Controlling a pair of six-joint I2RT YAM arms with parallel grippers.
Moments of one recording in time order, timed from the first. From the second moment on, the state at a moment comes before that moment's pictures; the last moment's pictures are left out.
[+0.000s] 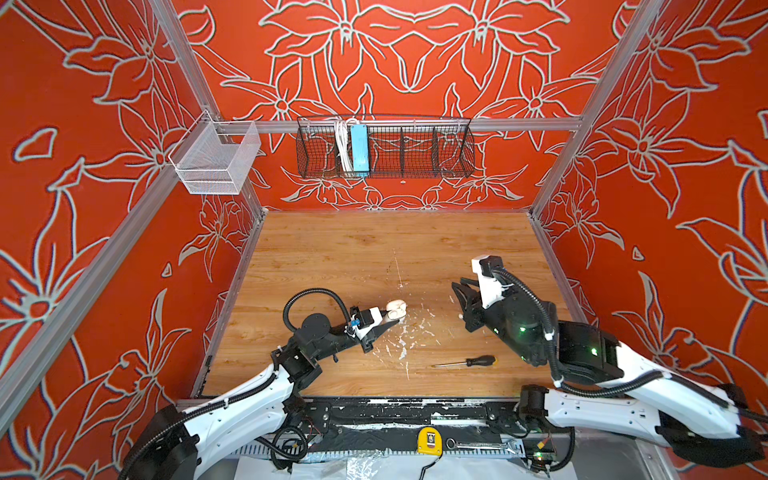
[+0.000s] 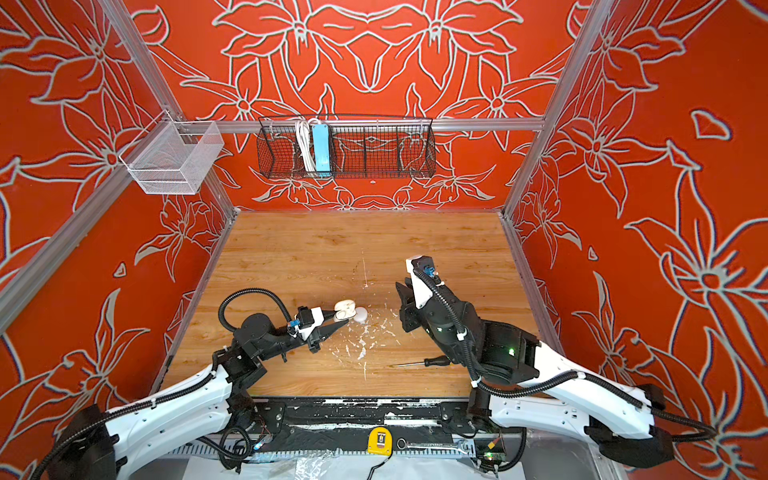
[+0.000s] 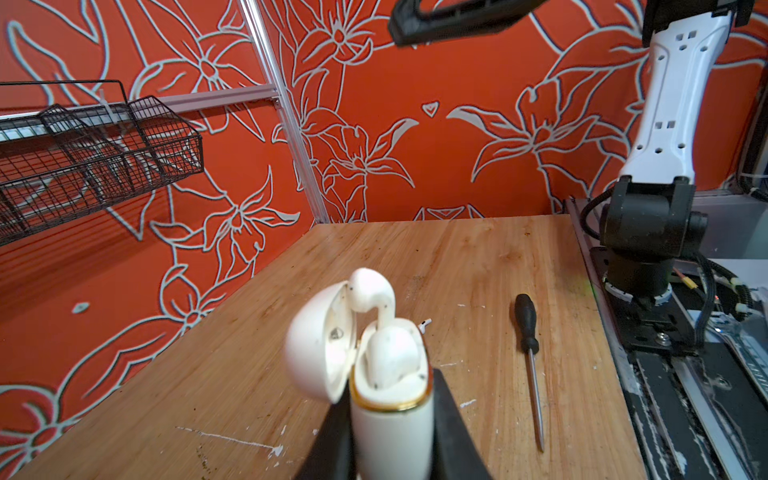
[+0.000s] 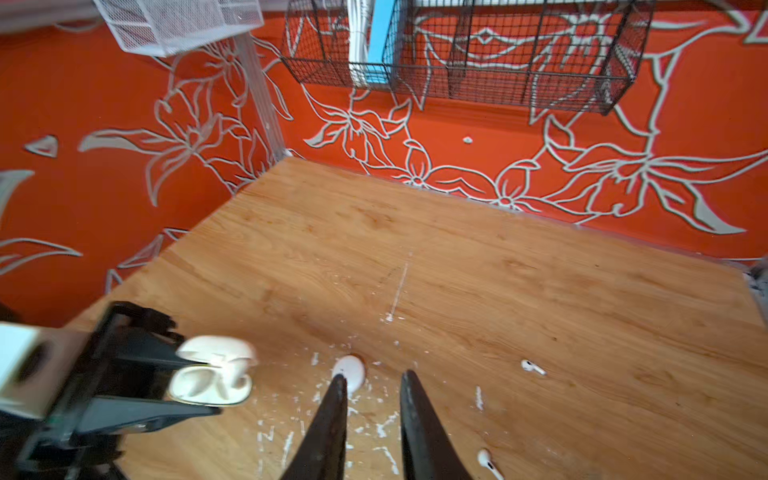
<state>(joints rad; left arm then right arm) -0.69 0.81 0.27 0.57 0.44 0.25 1.14 0.82 1.04 -0.59 0.64 0.31</state>
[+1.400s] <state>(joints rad) -0.69 0.91 0.33 0.52 0.55 0.29 1.11 0.98 0.82 -0.28 0.32 0.24</state>
